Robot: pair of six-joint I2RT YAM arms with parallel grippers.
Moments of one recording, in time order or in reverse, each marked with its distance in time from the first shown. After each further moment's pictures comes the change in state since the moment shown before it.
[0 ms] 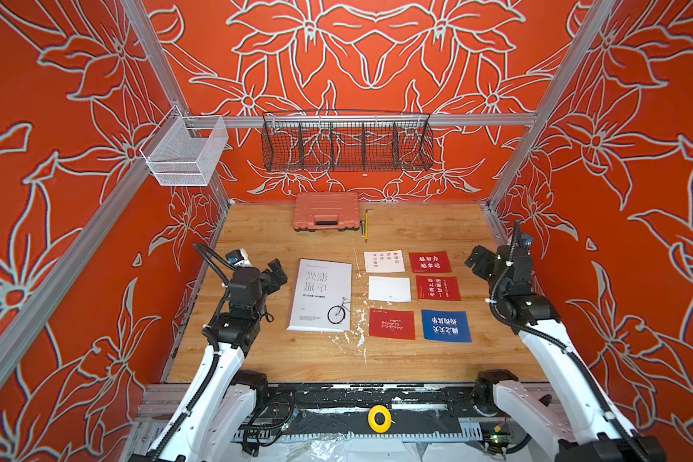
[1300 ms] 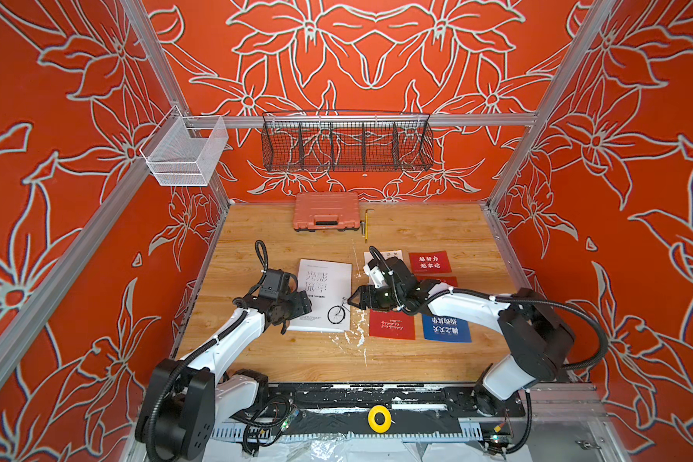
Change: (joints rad) left arm -0.107 0.404 -0.022 -0.187 0.365 -0.029; right arm 0.660 0.748 0.085 0.383 -0.752 0.269
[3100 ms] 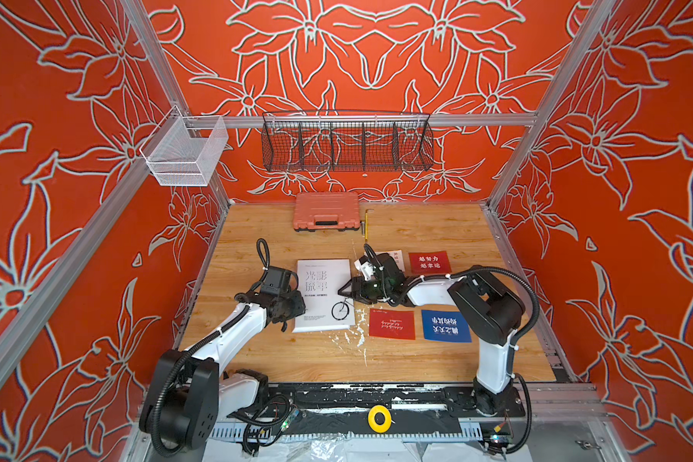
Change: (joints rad) left arm 0.011 0.033 0.025 -0.022 -0.003 0.005; right arm -0.054 0.291 0.074 0.345 -0.176 0.154
